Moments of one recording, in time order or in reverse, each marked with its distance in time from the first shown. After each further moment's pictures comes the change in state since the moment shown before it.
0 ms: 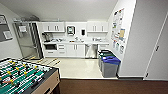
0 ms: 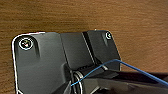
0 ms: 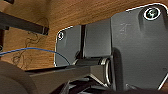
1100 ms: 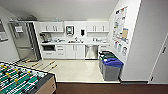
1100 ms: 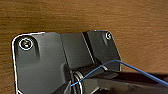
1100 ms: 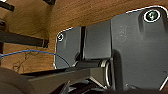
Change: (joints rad) left arm 0.000 0.000 0.000 0.000 -0.002 -0.001; right arm 0.008 0.000 -0.002 0.000 0.000 0.000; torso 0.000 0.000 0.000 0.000
